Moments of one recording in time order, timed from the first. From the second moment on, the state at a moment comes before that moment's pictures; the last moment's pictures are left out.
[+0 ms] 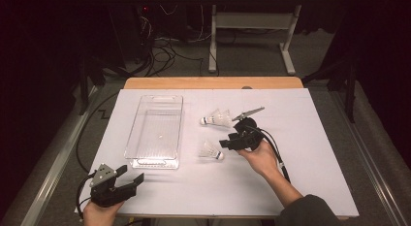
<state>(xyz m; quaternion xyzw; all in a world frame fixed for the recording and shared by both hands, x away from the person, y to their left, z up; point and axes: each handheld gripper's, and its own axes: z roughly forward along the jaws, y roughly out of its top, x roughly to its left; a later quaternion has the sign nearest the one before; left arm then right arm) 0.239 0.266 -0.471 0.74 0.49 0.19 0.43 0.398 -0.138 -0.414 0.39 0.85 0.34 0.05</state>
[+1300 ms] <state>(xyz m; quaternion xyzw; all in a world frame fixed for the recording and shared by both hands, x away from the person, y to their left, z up) 0.237 0.267 -0.468 0.73 0.49 0.19 0.44 0.413 -0.058 -0.396 0.39 0.88 0.27 0.05</state>
